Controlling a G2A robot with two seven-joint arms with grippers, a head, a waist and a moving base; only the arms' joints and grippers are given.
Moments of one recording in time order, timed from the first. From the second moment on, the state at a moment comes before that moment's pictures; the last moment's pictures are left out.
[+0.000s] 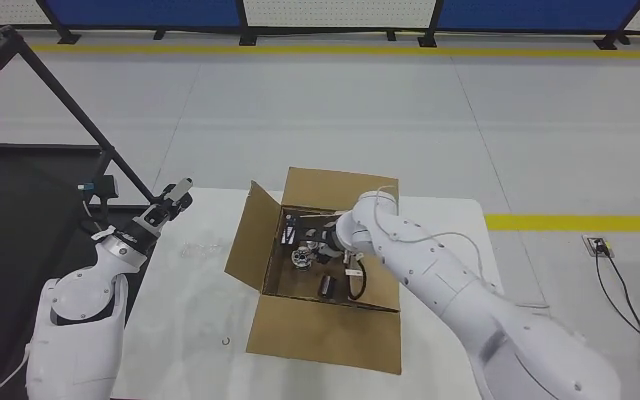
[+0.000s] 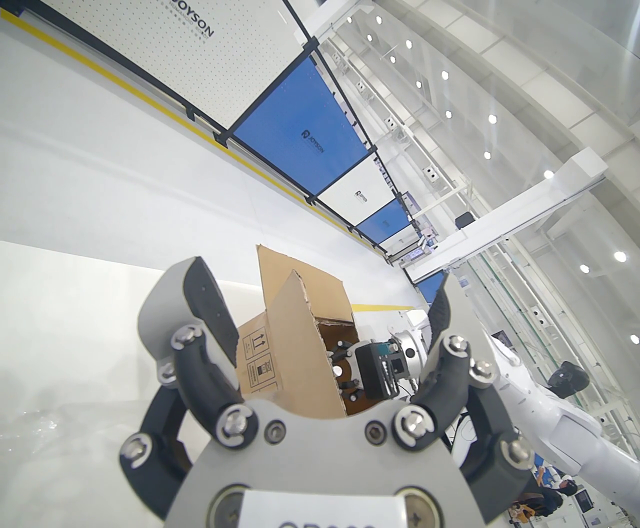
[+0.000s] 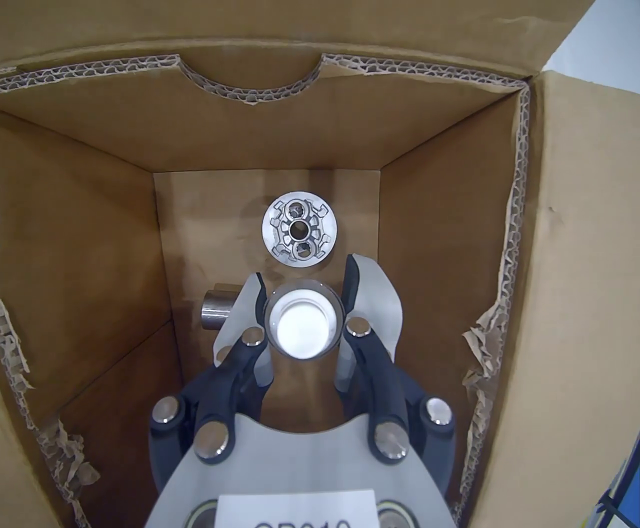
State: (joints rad) left arm 0.85 -1.19 -1.72 -1.31 0.12 -0.44 -0.68; right arm -0.05 -1.60 0.29 -0.55 -0.95 -0.75 0.53
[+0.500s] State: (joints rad) left arm 0.85 -1.19 -1.72 -1.31 0.12 -0.44 -0.68; right arm -0.03 -1.68 0.29 -0.37 -0.98 -0.80 0.45
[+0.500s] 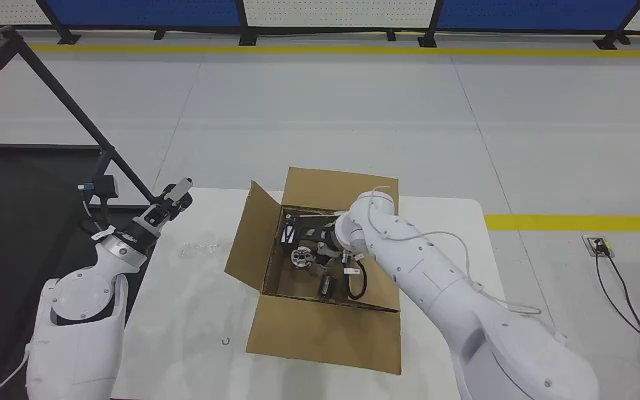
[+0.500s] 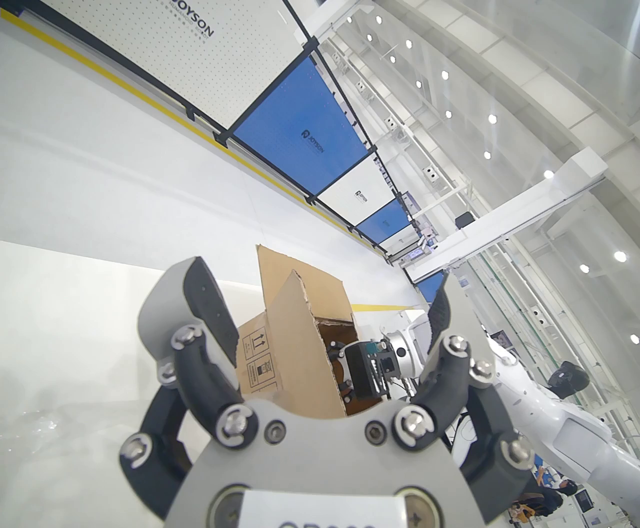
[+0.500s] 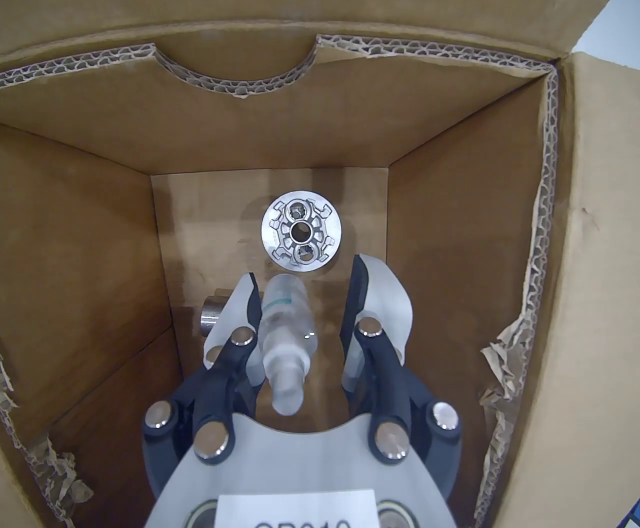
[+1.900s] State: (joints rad) left arm 0.93 -1.15 -1.55 -1.46 -0.07 -0.47 -1.15; right arm -0.07 -1.37 0.65 -0.71 -1.14 -0.78 -0.06
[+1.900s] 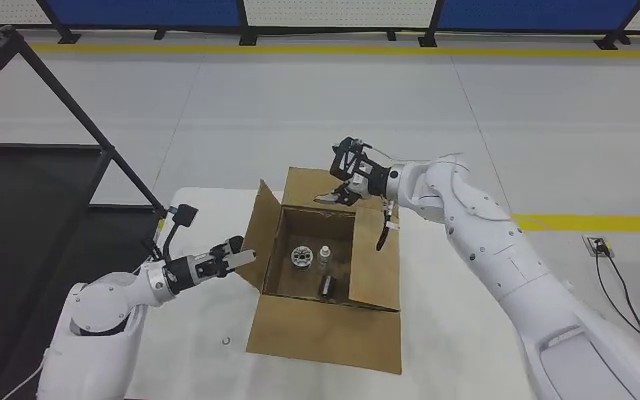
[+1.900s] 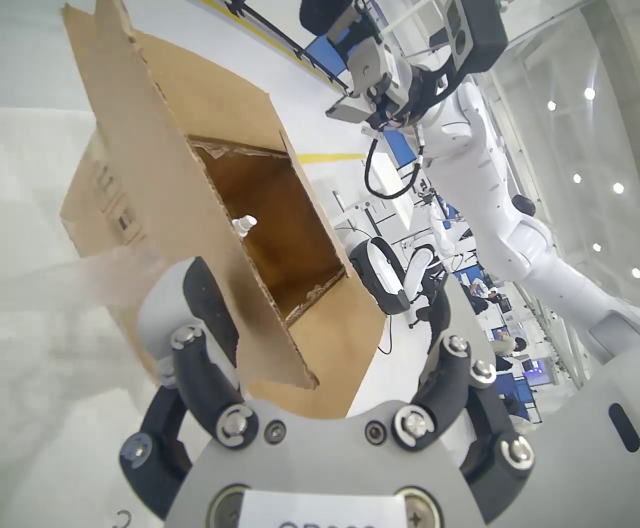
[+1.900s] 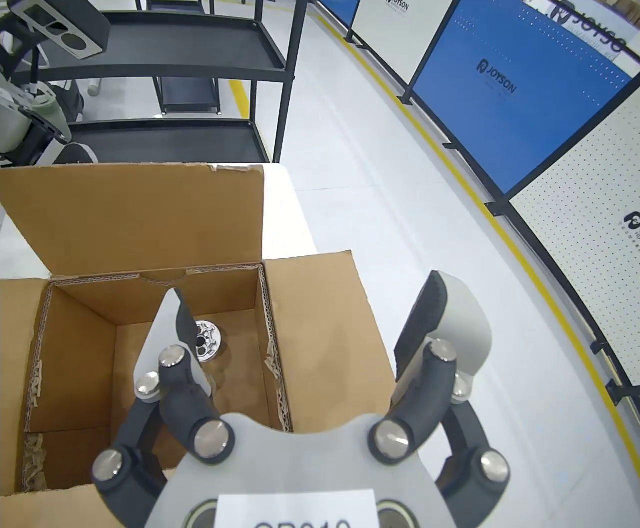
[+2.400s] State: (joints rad) left arm 0.82 -1.17 -1.31 -1.37 0.00 -0.43 -1.04; right arm -0.17 -1.29 0.76 -0.69 -1.11 -1.00 -0.03
